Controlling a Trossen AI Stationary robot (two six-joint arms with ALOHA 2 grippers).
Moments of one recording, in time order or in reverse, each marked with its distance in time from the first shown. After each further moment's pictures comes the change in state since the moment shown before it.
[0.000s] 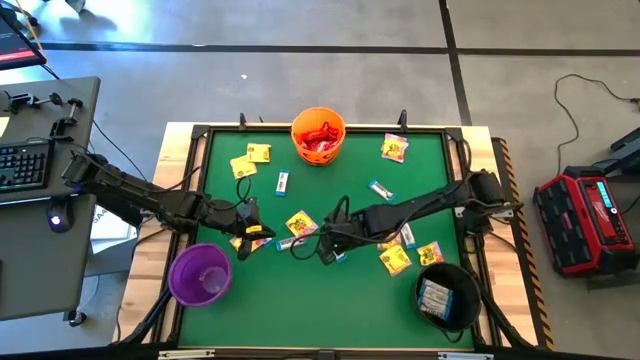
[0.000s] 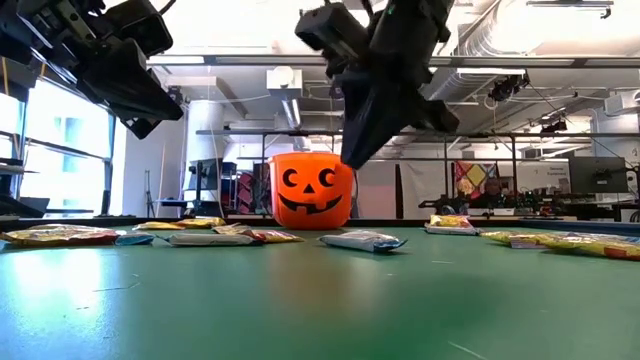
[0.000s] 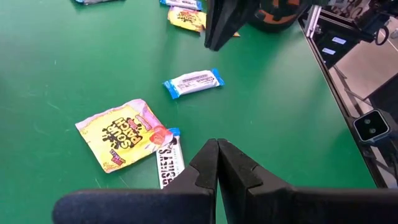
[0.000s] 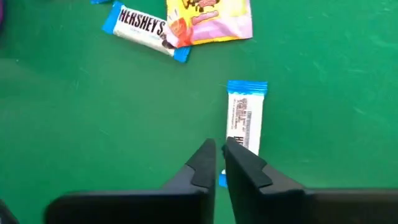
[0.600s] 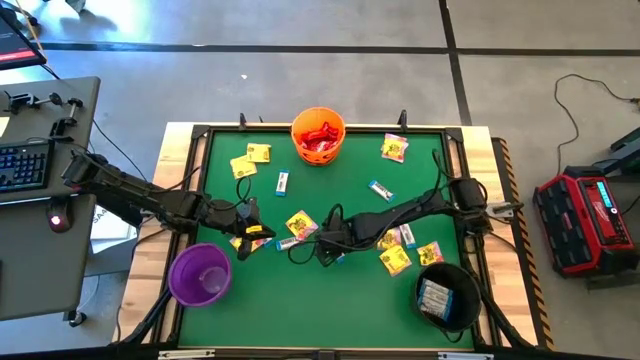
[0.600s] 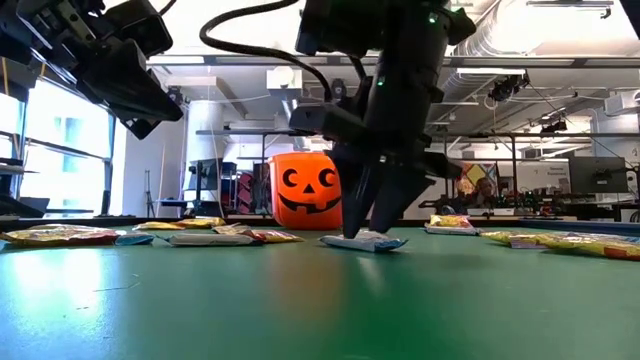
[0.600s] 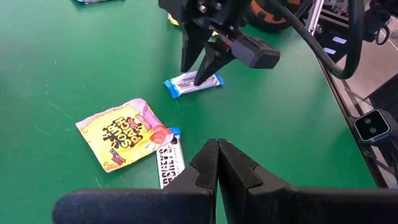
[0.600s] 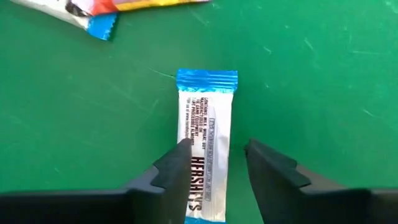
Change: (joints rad) left arm 0.000 0.000 0.000 -0.003 0.000 -0.001; right arm -0.016 0.153 0.000 -0.006 0.027 0.004
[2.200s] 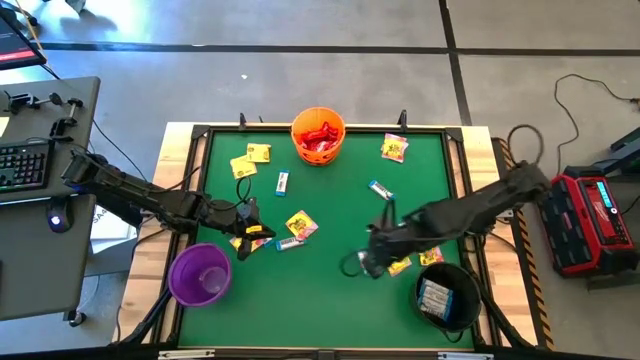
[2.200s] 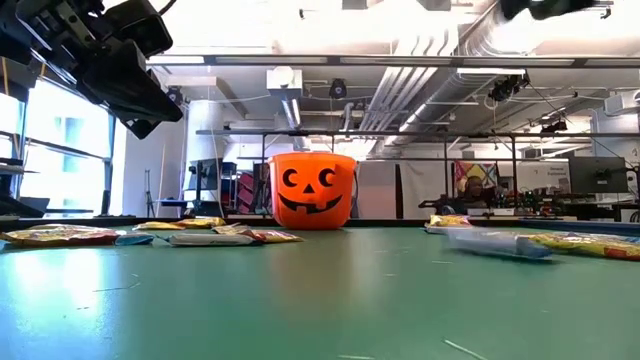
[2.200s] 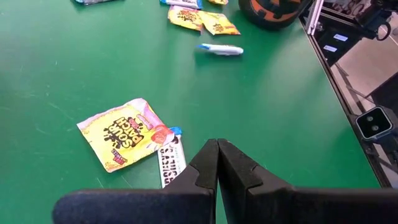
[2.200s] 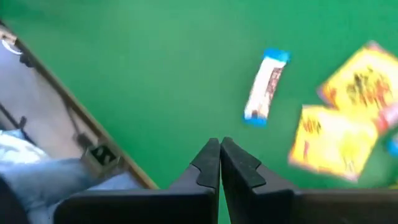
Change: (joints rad) left arm 0.000 0.000 0.000 -0.003 -0.001 0.013; right arm 0.204 -0.509 0.000 -0.362 -0.130 0.185
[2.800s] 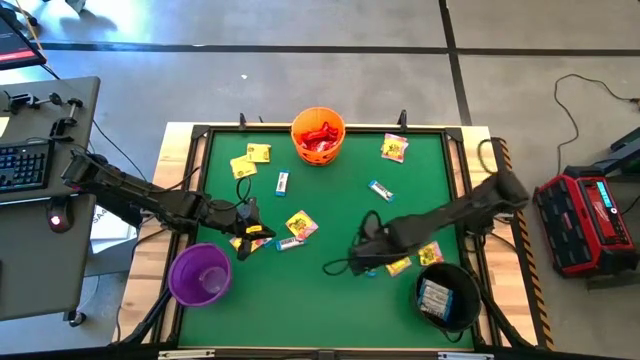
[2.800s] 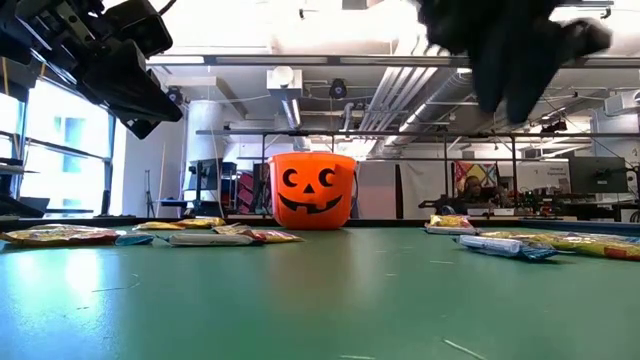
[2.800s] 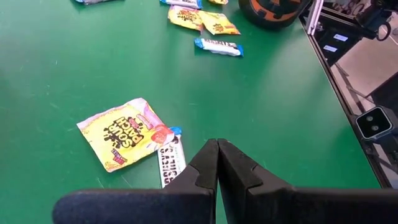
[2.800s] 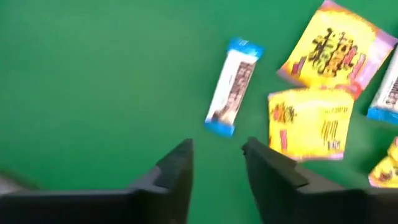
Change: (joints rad) left arm 0.000 0.000 0.000 0.000 0.000 -0.001; right arm -0.024 0.200 0.000 -0.061 0.028 0.215
